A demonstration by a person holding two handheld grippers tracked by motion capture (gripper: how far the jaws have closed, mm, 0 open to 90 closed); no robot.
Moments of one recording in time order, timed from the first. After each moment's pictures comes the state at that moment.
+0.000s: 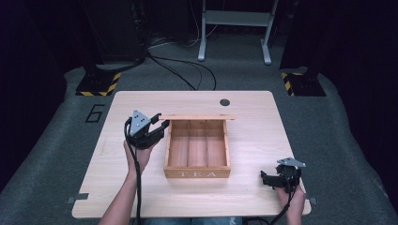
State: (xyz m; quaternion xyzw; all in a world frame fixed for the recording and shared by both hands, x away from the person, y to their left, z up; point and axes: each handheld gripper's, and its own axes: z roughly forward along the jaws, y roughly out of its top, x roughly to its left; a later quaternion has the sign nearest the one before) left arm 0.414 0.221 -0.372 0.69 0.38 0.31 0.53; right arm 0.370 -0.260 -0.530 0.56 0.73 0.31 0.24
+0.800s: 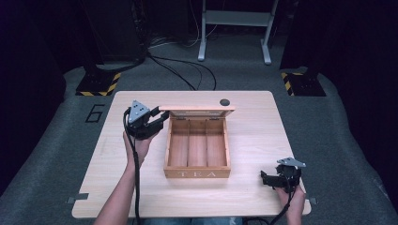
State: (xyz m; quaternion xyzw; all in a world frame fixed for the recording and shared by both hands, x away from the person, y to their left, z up) left arm 0.431 0.223 -0.356 0.70 0.39 0.30 0.53; right arm 0.370 -0.260 -0.530 0.56 0.73 0.31 0.24
